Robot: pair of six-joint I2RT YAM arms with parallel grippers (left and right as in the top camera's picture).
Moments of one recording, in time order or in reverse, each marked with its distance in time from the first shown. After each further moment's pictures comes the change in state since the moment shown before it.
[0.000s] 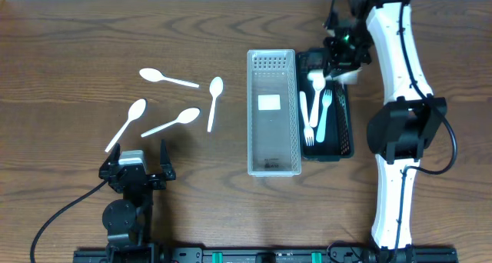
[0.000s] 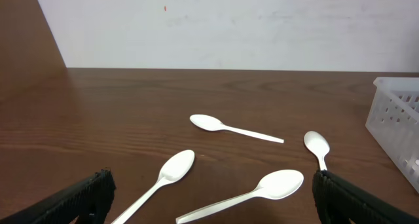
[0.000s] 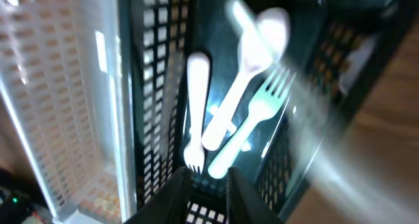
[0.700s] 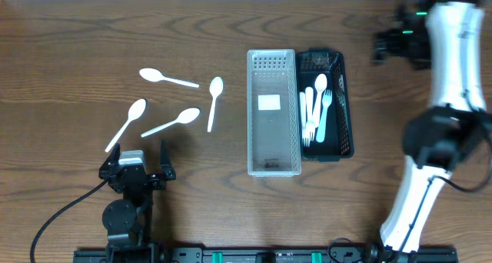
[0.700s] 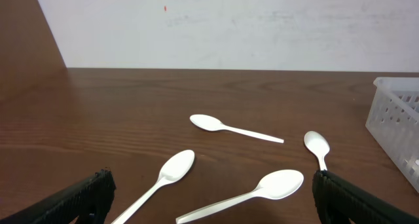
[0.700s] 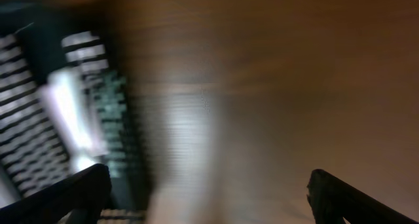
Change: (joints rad) left arm 0.000 0.000 0.000 0.000 0.000 0.000; right arm -0.314 -0.121 0.020 0.006 0.270 0.029
